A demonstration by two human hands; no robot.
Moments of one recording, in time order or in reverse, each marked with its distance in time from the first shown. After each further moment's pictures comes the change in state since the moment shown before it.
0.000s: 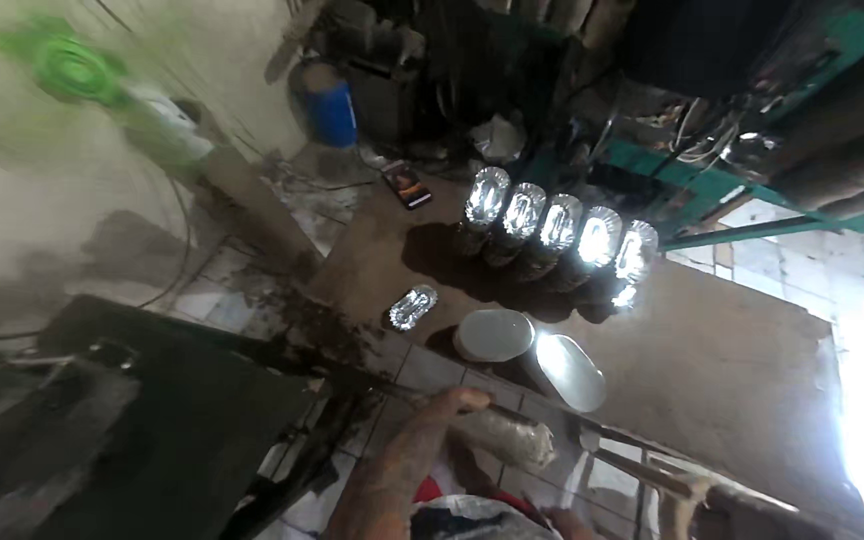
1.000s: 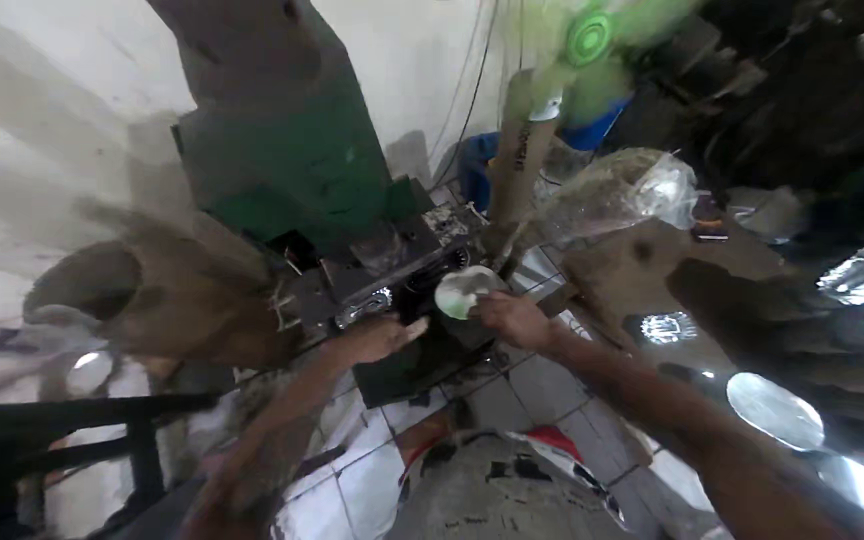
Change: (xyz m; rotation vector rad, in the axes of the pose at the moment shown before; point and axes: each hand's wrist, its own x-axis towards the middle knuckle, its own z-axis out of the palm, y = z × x) left_hand -0.412 -0.376 -0.095 0.260 0.773 -0.138; right_hand 0.075 -0.555 0.043 -0.851 0.294 -1.673
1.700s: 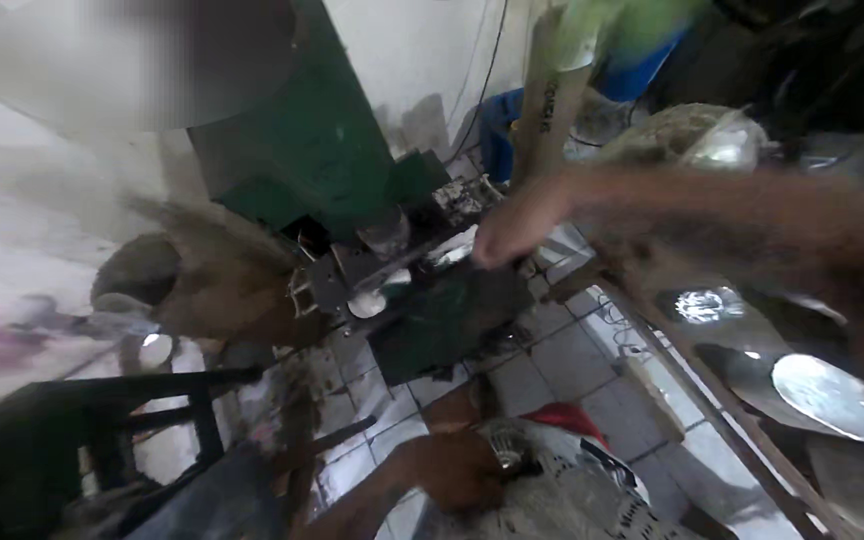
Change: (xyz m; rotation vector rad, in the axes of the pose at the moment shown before) left_hand -0.094 0.158 0.054 -0.549 -0.481 0.414; right_hand 0.131 -0.012 -0.165 0.118 -0.897 0.050
